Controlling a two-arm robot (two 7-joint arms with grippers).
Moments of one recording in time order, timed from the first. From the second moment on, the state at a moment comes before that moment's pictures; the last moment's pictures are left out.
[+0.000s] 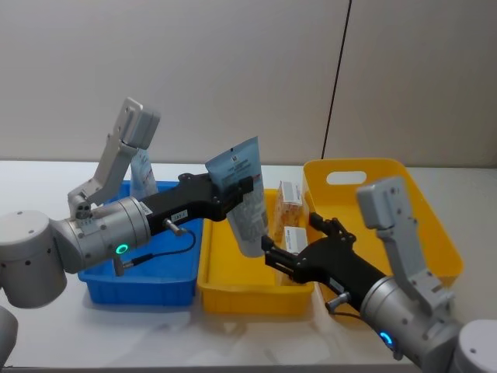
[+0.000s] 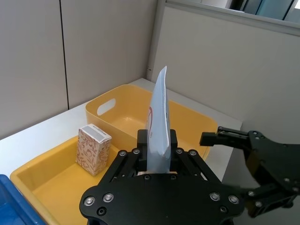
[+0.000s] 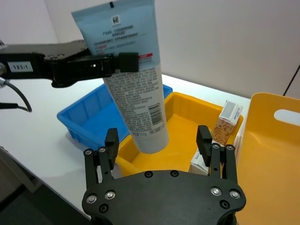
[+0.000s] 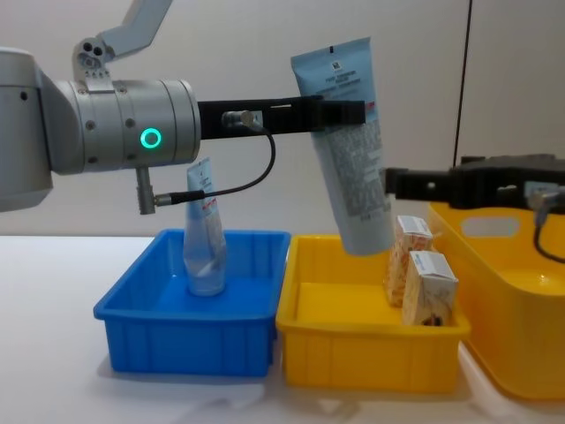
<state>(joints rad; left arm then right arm) -0.65 0.24 0.47 -1.28 -0.56 0.24 -0.68 0.14 0.36 -0.33 -1.83 0.33 0.33 0.17</state>
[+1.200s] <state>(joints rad) -0.65 0.23 0.47 -1.28 -0.56 0.24 -0.68 0.40 0.25 -0.50 -1.50 0.10 0.23 0.17</state>
